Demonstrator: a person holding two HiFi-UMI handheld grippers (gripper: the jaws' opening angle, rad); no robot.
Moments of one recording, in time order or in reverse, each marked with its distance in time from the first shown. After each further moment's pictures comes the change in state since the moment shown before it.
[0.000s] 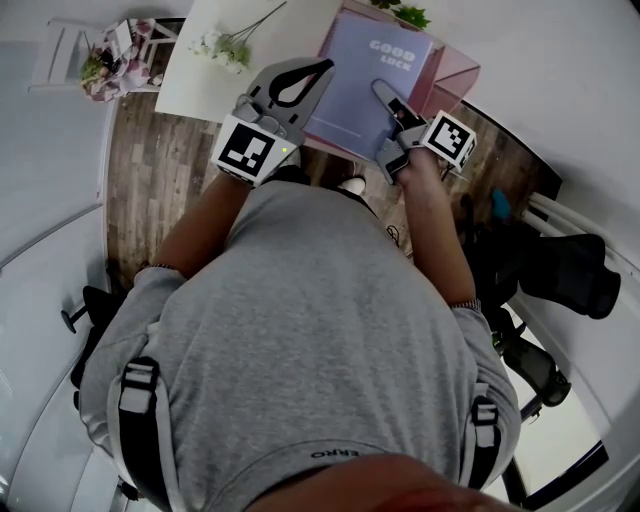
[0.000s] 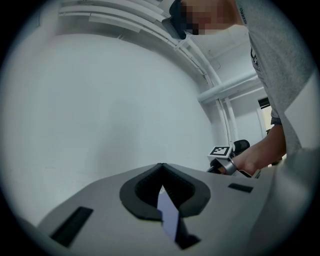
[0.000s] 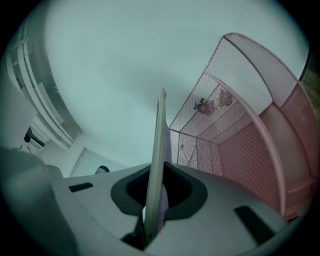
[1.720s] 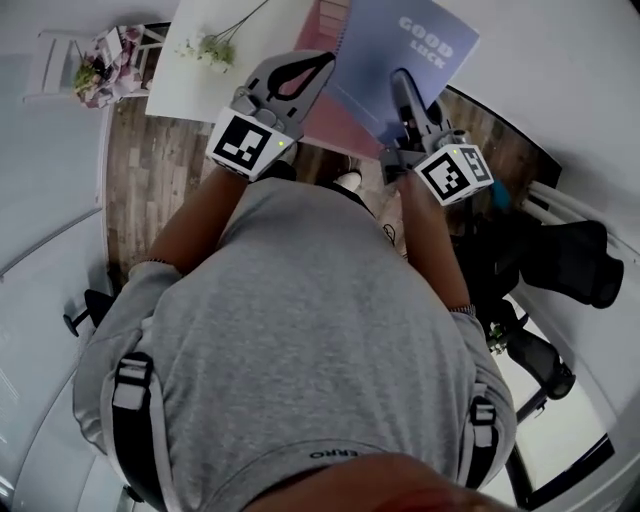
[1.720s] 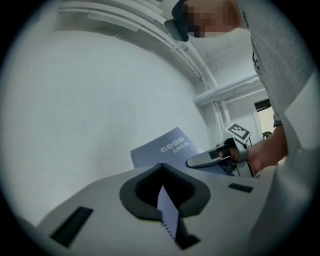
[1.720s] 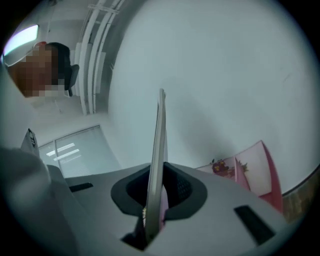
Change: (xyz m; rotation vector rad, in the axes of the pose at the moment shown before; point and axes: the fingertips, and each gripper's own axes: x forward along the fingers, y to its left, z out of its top) left arm 0.028 -0.029 0.006 -0.014 -0.003 -0.056; right arm -0.072 0.075 0.048 -0.547 -0.312 0.043
